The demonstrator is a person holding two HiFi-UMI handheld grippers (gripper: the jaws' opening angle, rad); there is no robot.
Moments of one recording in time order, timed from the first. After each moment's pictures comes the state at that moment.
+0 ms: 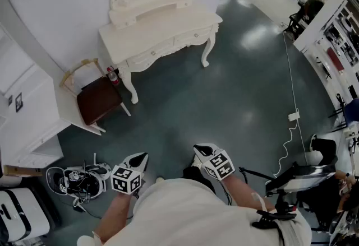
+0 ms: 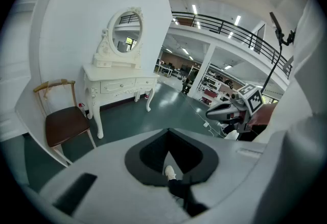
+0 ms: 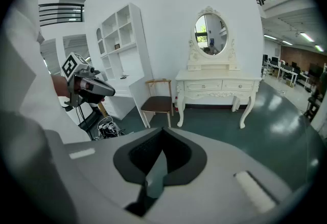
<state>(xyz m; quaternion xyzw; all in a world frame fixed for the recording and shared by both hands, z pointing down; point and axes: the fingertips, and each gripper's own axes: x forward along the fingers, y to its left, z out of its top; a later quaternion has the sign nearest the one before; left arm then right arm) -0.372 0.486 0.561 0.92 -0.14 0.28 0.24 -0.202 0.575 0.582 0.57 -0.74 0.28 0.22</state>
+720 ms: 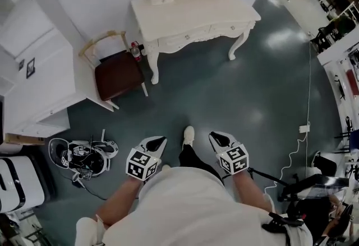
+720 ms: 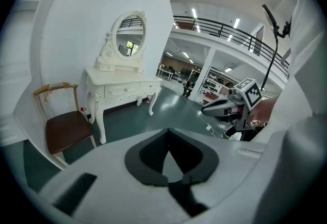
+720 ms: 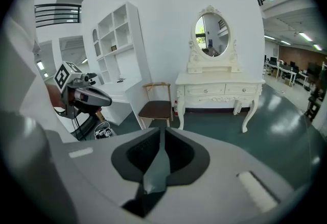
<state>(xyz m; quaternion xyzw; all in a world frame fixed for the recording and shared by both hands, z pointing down) -0.382 0.412 0.573 0.93 -0.13 0.25 0.21 -0.220 0.480 0.580 0.59 -0.73 0.27 0.20</state>
